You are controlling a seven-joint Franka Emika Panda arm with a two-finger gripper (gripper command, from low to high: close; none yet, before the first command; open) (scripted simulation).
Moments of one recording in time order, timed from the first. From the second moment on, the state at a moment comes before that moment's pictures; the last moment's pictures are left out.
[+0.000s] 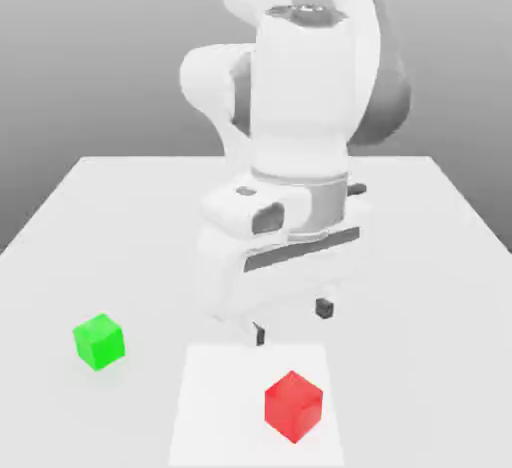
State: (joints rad) arm 0.10 0.06 -0.01 -2.58 -0.03 2.70 0.18
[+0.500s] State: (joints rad) arm 0.09 0.30 0.01 -2.57 -0.01 2.87 0.10
